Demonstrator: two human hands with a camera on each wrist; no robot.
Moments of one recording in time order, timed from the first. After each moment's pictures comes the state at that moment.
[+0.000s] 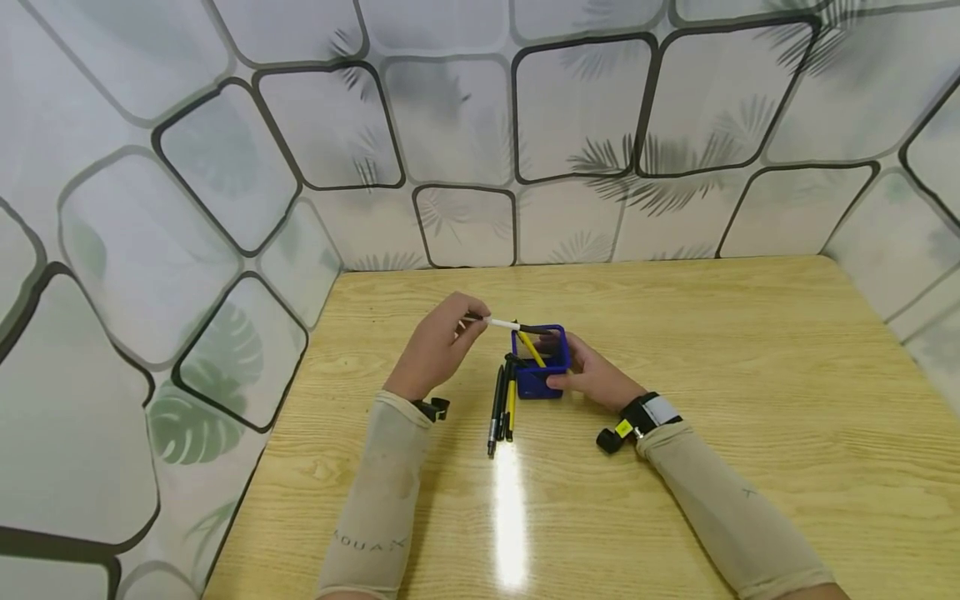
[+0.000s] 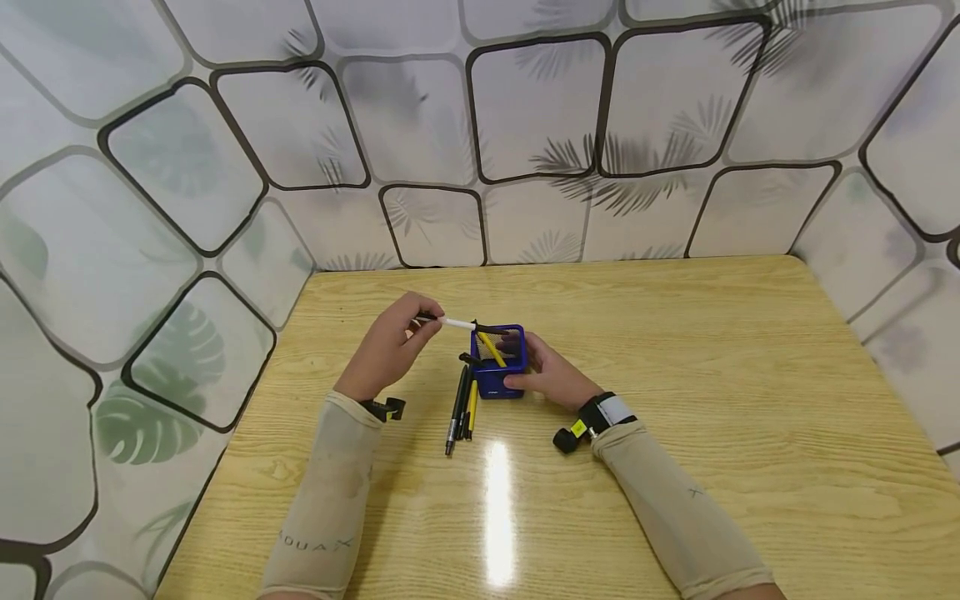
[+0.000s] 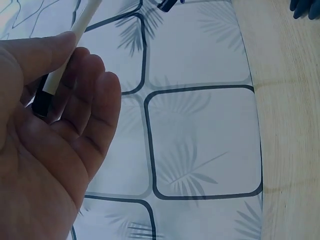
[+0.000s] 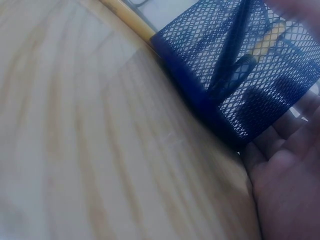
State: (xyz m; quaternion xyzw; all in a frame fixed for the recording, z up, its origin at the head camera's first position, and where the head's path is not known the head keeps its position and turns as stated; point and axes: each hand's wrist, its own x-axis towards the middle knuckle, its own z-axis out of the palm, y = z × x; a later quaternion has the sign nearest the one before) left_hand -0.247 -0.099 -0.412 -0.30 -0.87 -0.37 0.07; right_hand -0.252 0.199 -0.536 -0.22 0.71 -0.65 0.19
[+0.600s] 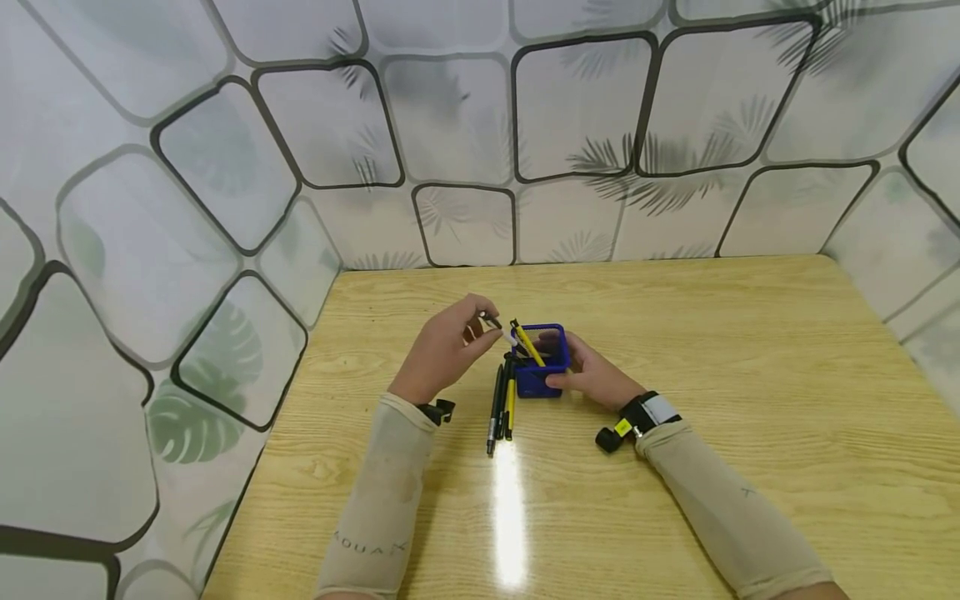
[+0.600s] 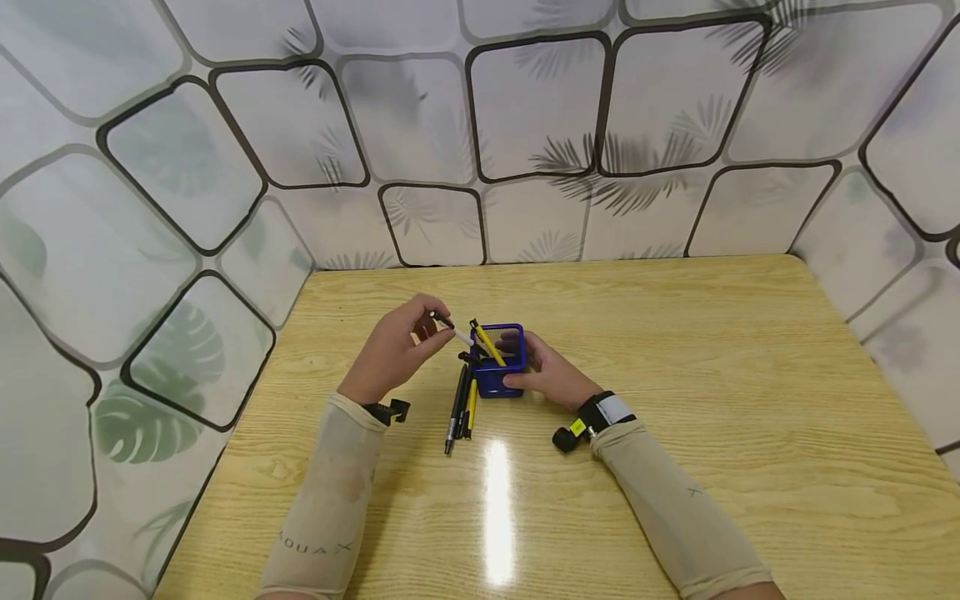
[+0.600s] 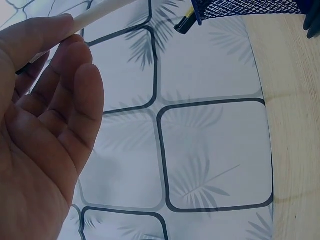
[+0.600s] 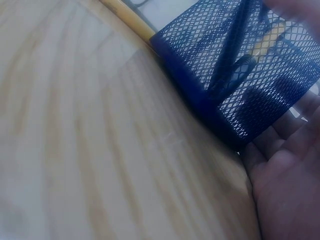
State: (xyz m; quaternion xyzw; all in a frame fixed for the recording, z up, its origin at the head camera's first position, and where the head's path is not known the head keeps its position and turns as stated) left_hand -0.237 -0.087 -0.403 -0.31 -0.88 -0.35 0.08; right_hand -0.251 0.198 -0.532 -0.23 0.70 -0.65 0.19
